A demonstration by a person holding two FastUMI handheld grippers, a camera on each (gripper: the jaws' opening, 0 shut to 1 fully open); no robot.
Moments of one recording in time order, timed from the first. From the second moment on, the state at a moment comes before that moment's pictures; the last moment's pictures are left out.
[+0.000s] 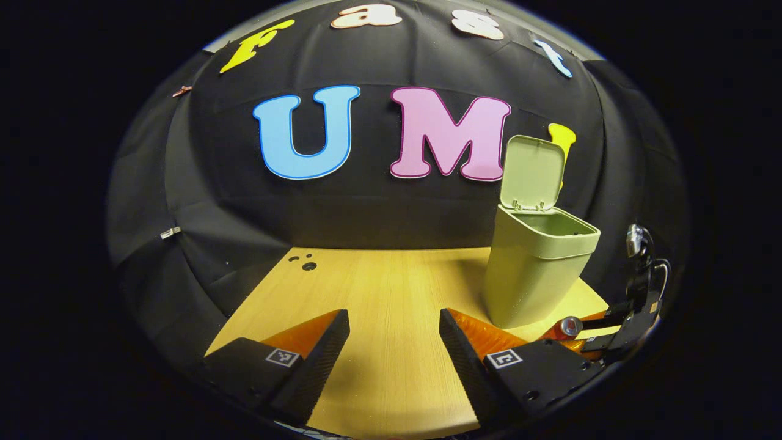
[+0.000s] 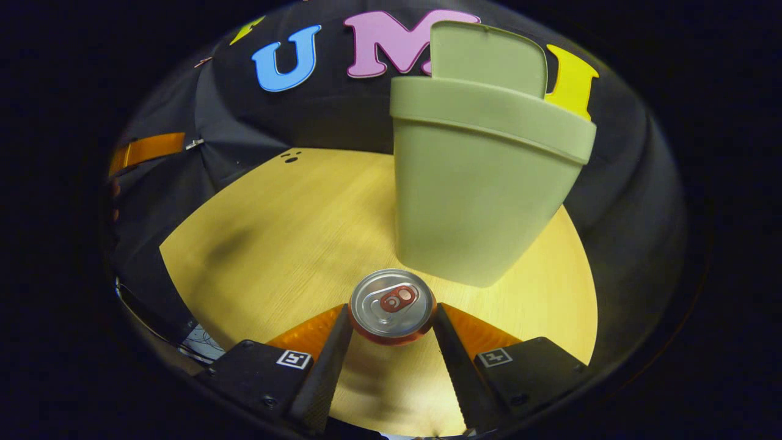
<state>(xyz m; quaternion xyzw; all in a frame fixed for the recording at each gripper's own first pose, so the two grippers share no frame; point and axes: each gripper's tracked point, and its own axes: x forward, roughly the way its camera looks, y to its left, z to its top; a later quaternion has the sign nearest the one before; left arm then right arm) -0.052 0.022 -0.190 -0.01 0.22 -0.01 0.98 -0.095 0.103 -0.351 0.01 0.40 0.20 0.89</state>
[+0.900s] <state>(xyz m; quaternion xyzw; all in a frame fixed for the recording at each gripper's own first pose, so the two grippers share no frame) -0.032 -0.001 -0.191 -0.01 0.22 -0.05 0.97 0.069 0.050 -0.112 0.06 0.16 0.16 0.97</state>
